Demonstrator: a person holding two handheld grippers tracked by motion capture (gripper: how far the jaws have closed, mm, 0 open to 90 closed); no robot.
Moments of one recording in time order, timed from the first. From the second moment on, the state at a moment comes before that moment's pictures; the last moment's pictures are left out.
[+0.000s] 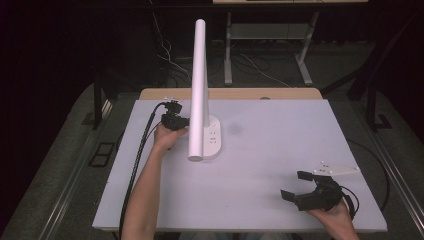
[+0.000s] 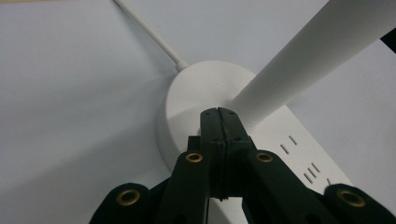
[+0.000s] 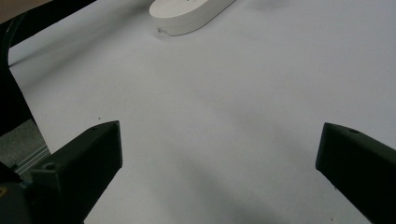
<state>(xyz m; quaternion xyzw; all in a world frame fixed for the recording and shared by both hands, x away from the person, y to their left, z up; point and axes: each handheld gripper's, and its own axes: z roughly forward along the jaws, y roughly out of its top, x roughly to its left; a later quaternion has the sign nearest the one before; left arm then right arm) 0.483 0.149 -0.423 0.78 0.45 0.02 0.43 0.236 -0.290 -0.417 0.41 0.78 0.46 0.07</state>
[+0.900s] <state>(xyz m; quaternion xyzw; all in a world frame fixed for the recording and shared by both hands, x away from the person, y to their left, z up) 0.485 0.142 -0.431 0.79 0.43 0.03 0.43 0.236 -0.288 -0.417 0.41 0.79 0.46 0.07</state>
